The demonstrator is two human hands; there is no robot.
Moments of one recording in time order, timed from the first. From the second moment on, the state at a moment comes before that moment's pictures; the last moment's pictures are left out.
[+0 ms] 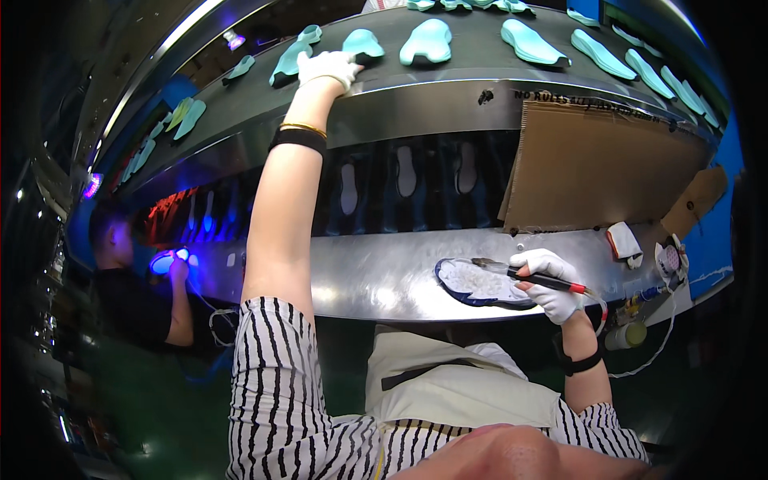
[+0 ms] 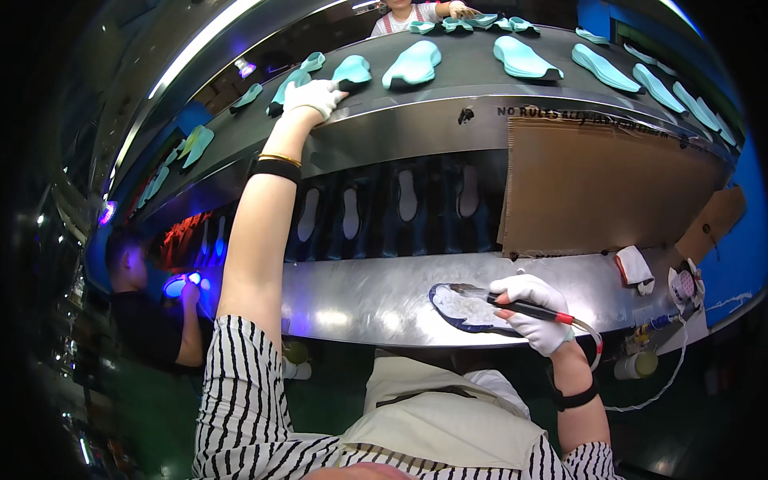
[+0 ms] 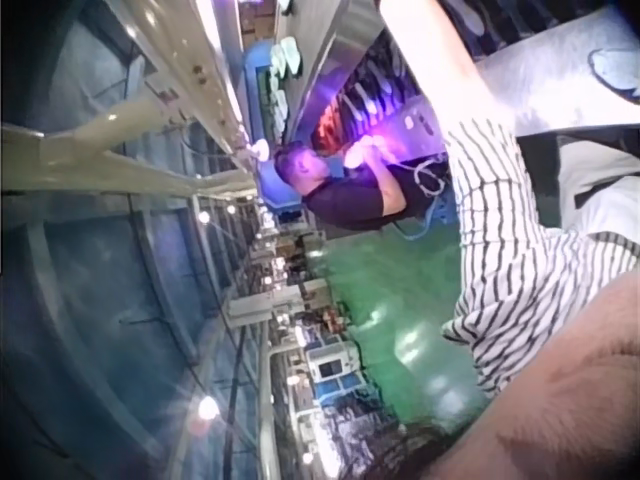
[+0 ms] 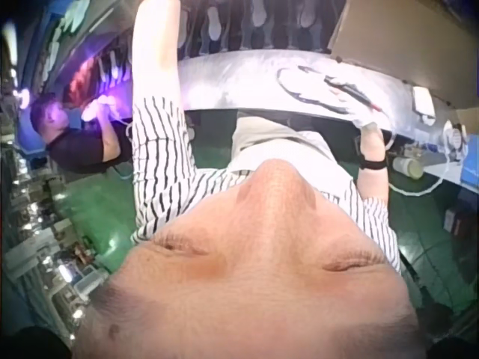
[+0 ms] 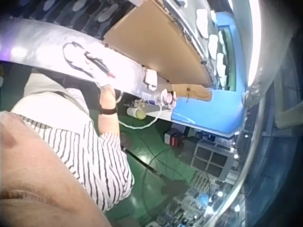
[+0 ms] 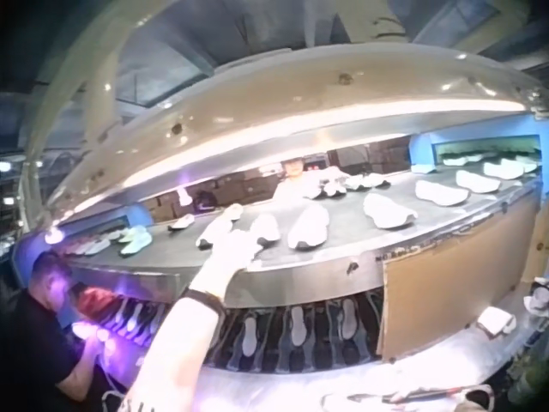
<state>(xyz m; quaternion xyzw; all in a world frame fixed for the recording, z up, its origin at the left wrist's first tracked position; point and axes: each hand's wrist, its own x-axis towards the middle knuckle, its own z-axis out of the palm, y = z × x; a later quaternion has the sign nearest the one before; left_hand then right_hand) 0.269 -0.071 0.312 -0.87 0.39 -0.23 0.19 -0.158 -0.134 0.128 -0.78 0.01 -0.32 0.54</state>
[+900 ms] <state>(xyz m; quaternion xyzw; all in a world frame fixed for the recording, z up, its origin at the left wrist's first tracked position) 0.304 0.030 0.304 -0.75 0.51 -0.42 0.03 -0.160 -0.123 0.095 -0.72 0.11 -0.27 0.63</state>
